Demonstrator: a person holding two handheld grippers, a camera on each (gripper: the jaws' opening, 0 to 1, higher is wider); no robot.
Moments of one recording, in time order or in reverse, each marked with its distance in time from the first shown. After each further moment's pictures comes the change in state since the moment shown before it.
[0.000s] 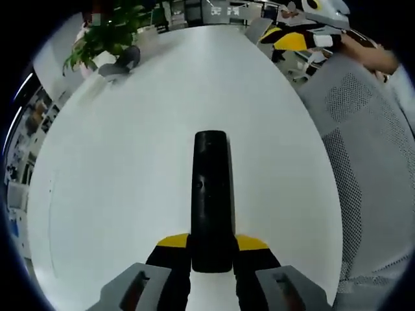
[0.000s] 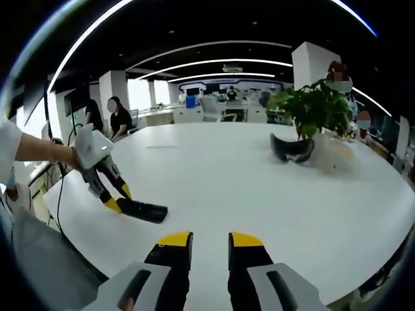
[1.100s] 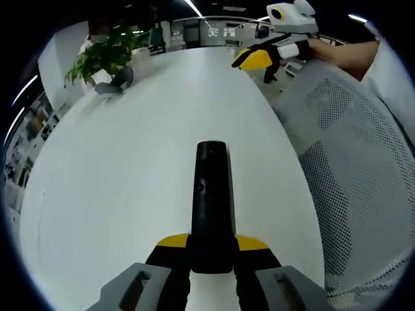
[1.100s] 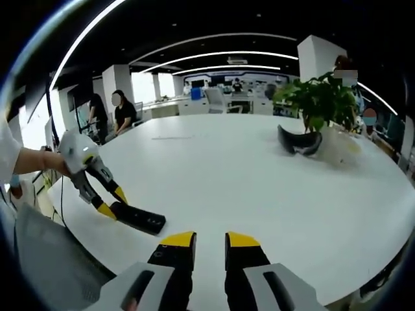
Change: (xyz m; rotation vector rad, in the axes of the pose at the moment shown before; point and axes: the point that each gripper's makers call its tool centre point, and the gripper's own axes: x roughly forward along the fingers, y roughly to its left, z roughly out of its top) left arm -0.003 -0.043 0.006 0.015 -0.175 -0.039; right arm 0.004 0.008 -0.011 -0.010 0.065 0.040
